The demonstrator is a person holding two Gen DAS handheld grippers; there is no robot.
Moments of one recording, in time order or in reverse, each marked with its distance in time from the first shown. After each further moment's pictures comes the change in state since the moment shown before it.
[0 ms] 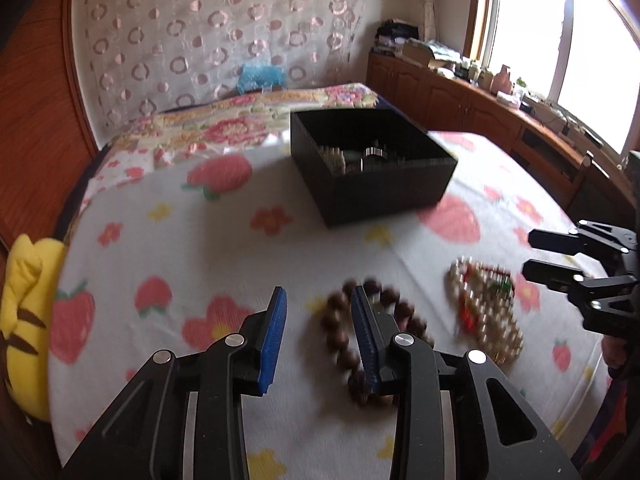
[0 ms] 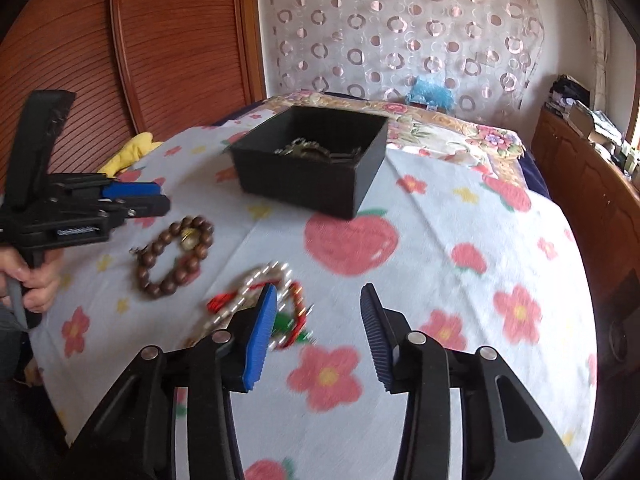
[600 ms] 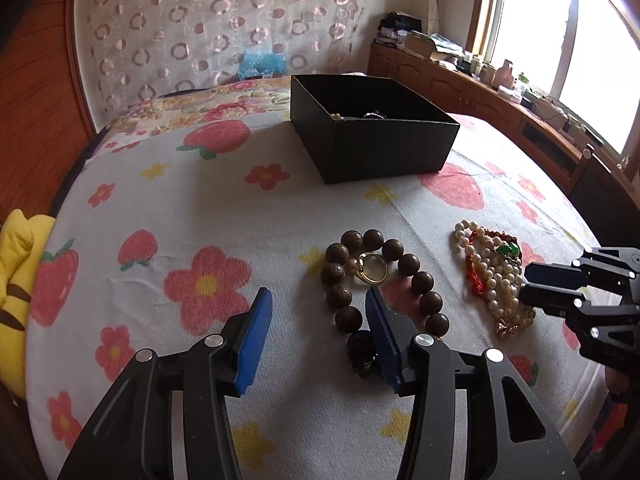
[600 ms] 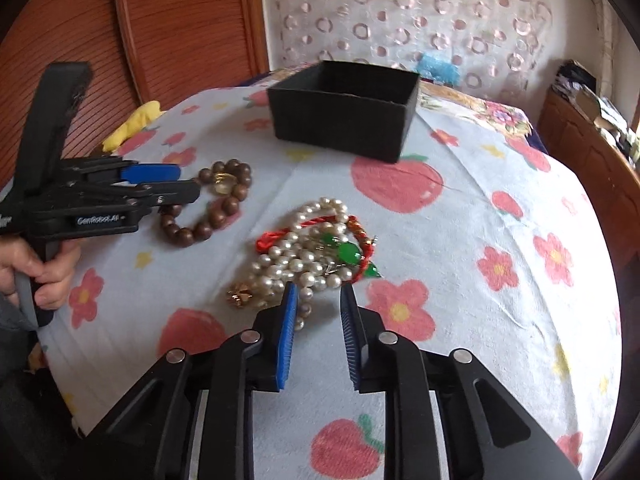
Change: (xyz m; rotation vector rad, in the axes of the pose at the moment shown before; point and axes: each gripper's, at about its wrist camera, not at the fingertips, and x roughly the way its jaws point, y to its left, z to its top) left arm 0.008 -0.001 -0.027 -0.019 0.027 -0.007; right arm 0.016 0.029 -0.018 0.022 0.099 -0.009
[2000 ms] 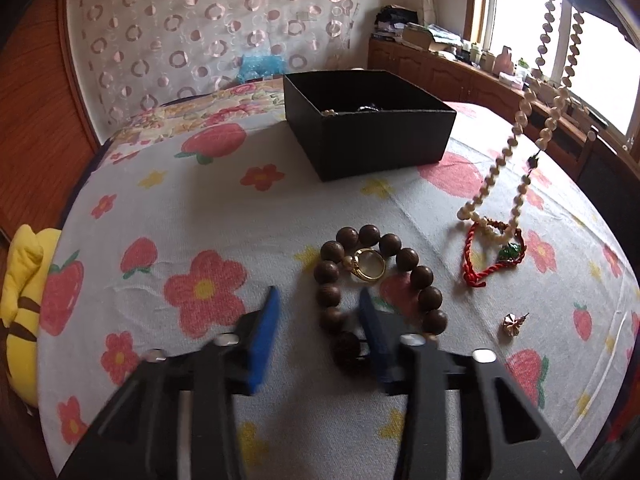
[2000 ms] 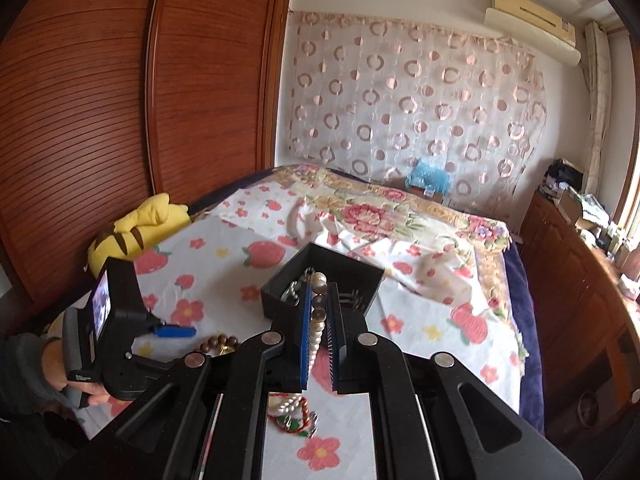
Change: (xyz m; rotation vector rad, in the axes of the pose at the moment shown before) left arm 0.002 -0.010 0.001 0.040 0.003 0.040; right arm -0.126 -0.006 0.118 -0.158 -0.345 -0.053
